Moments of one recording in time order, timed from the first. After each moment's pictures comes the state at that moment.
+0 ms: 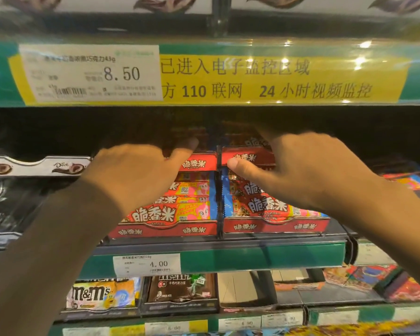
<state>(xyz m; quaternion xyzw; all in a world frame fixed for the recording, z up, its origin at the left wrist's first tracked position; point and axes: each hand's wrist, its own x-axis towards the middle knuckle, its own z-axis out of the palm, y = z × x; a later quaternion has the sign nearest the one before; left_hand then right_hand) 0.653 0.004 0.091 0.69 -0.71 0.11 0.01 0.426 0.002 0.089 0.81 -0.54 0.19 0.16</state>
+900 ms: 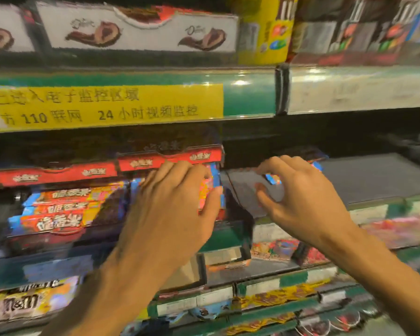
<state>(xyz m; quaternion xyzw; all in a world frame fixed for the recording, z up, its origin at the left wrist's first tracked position) 0.494 0.051 0.055 0.51 -0.80 0.09 0.30 0.274 0.039 0.040 0.76 -0.57 0.29 0.13</state>
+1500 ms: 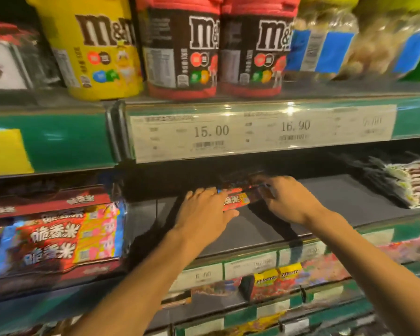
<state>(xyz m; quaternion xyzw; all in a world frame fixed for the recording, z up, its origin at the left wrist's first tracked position) 0.287 -0.073 0.006 0.52 -0.85 0.00 0.11 0.076 -0.077 0.012 0.75 -0.63 0.17 -0.03</state>
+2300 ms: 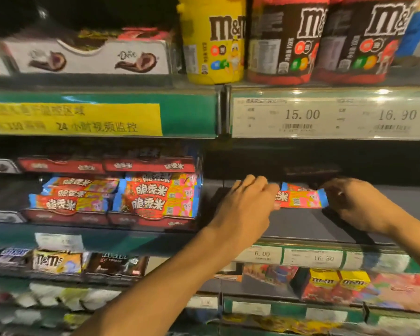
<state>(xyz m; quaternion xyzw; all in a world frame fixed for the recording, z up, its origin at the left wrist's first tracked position) 0.329 -0.023 0.017 0.47 -0.85 0.04 0.23 0.074 -0.077 0.011 0.79 -0.60 0.13 -0.04</state>
